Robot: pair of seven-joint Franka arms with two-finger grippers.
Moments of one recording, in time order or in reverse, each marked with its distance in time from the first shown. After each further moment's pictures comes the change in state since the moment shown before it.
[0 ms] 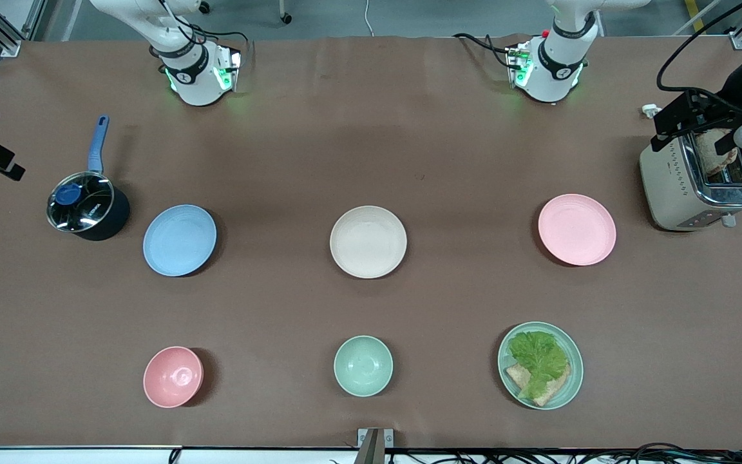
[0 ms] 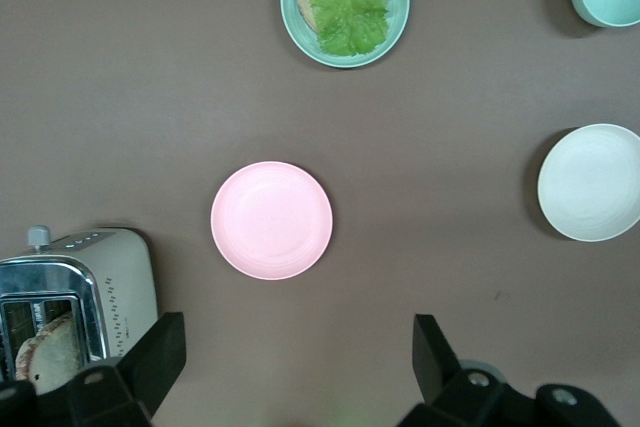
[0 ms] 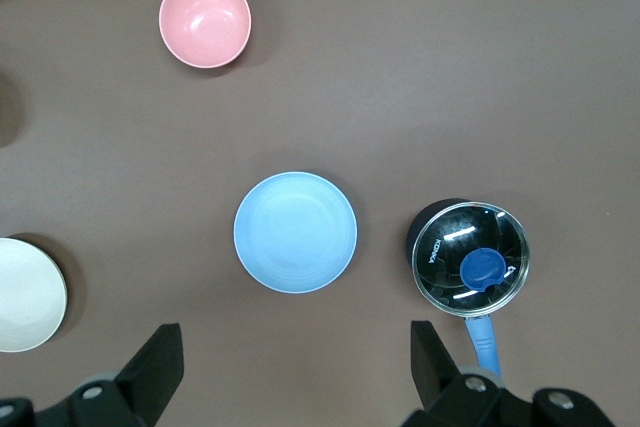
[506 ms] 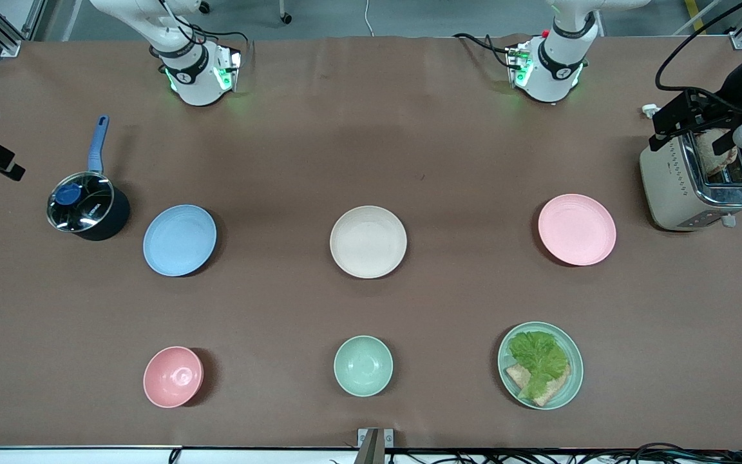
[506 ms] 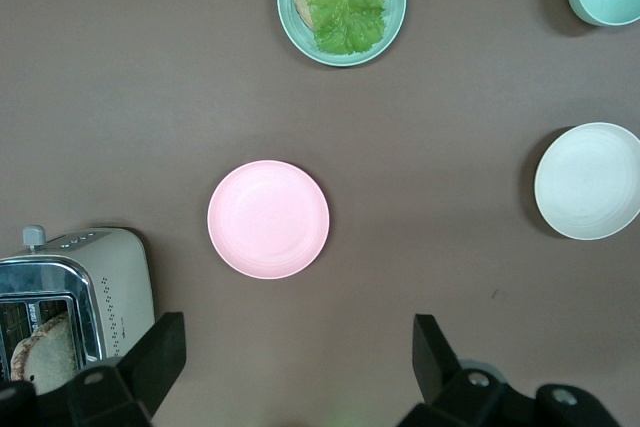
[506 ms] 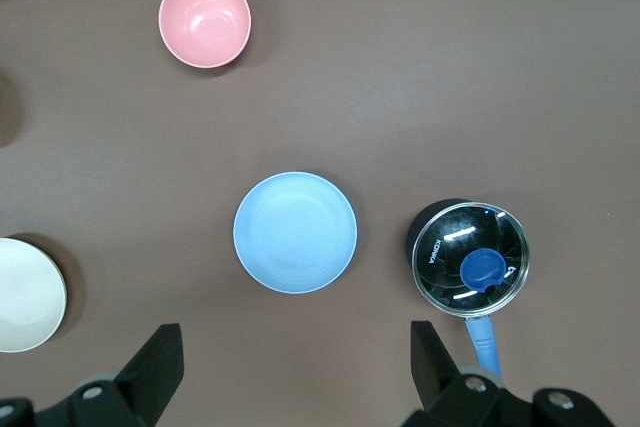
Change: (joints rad) left arm 0.001 0.002 0.001 -0.004 -0.002 0.000 0.001; right arm 0.000 0.006 0.000 0.000 0.000 0.001 -0.001
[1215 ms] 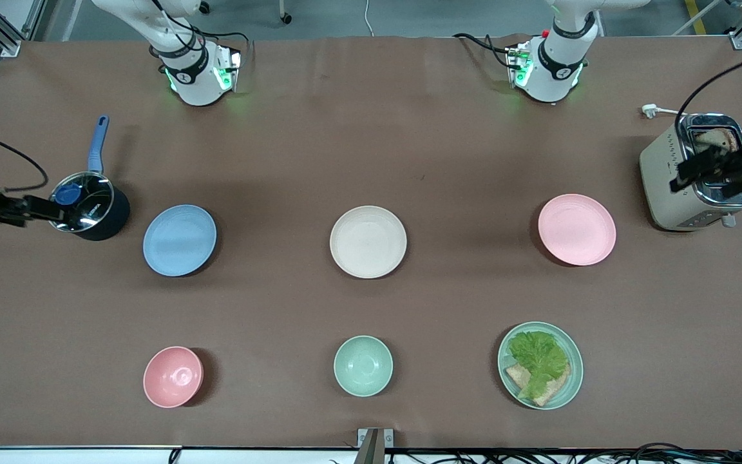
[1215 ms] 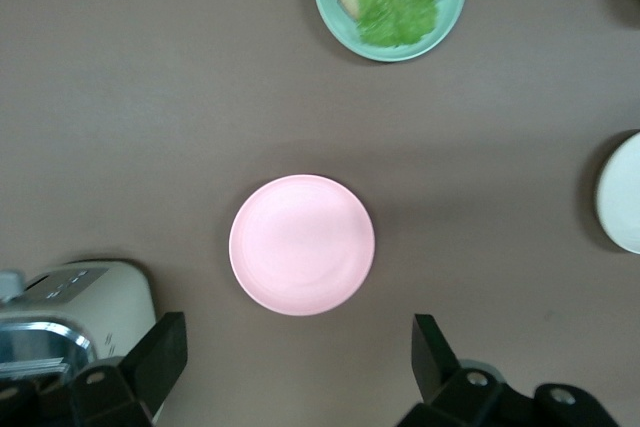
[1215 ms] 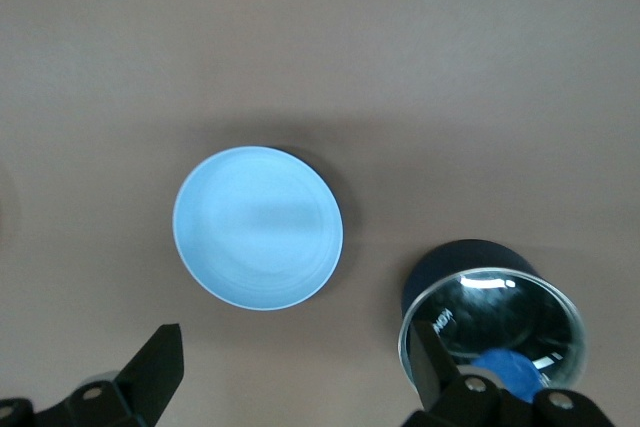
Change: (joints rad) left arm 0.011 0.030 0.204 -0.333 -0.097 0.315 0.265; right arm -0.093 0.174 -0.079 -0.323 0.161 0.306 -0.494
